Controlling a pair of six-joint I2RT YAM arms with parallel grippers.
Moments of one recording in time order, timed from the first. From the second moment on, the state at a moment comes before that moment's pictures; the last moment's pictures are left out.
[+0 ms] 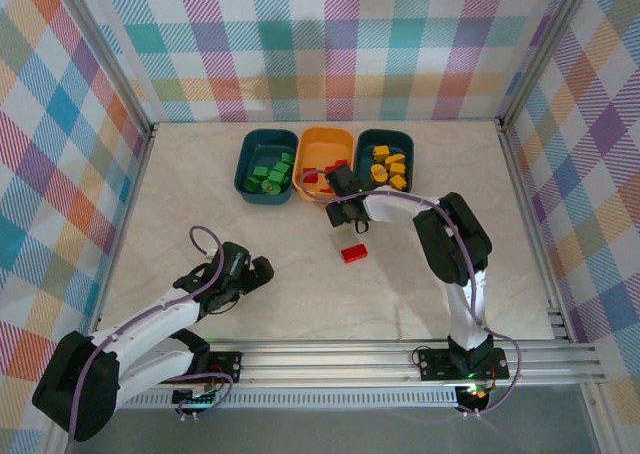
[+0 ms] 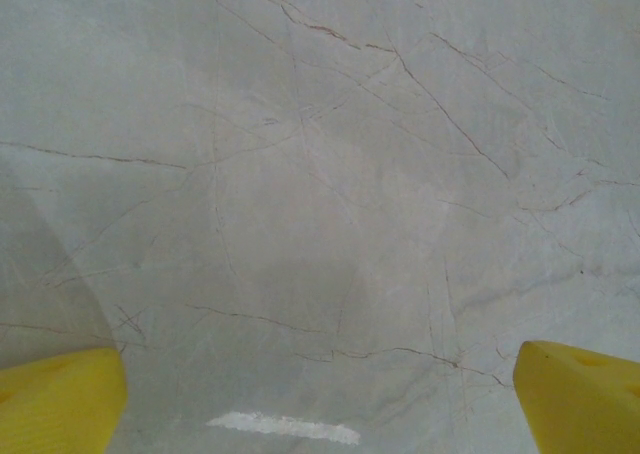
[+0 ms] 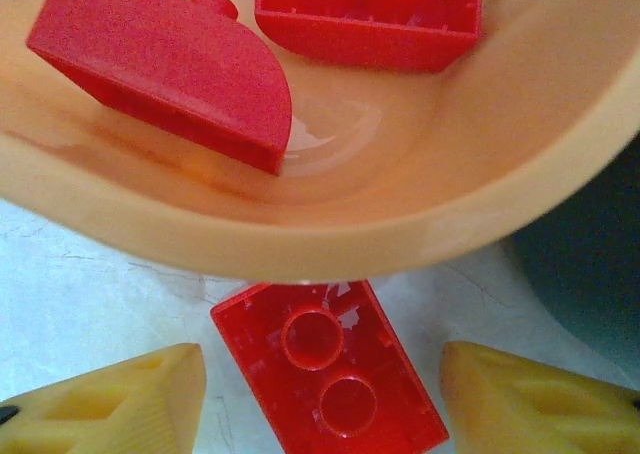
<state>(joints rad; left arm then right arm) -0.52 0.98 0.35 -0.35 -0.09 -0.95 0.65 2.04 1.38 -0.41 0.21 0.17</state>
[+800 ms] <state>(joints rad) -0.52 0.96 0.34 -0.34 -0.07 -0.94 0.73 1.79 1.14 -0.31 0.20 0.23</state>
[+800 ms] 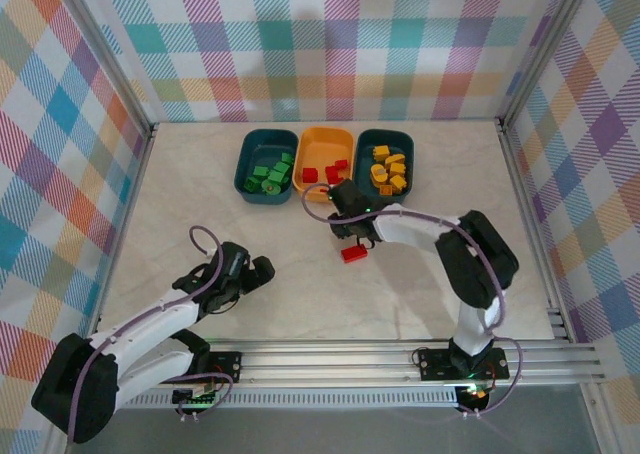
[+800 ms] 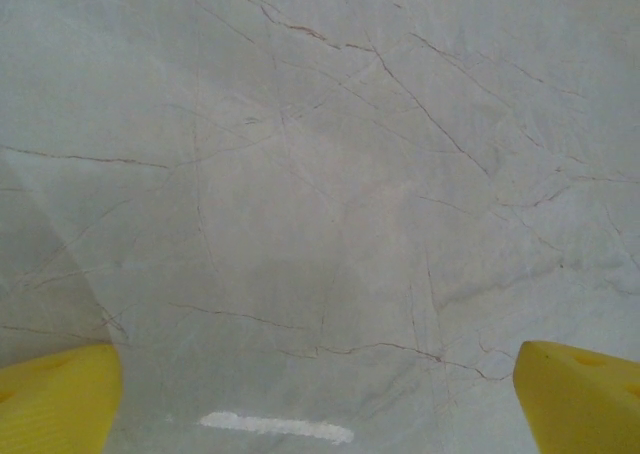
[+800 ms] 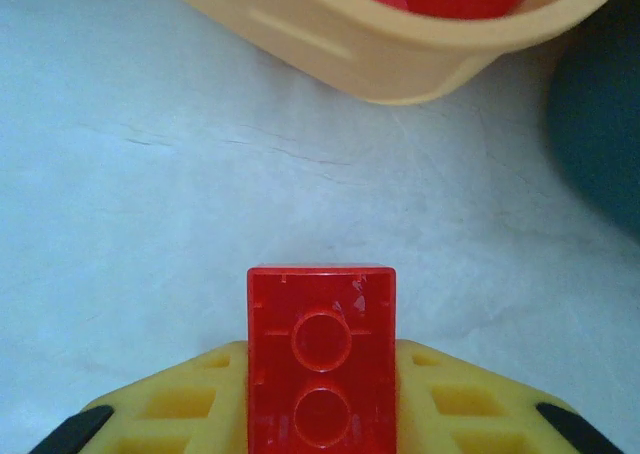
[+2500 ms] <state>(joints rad) -0.53 1.00 0.35 -0.23 0.10 -0.92 0.79 1.64 0.99 -0.54 0.19 0.49</state>
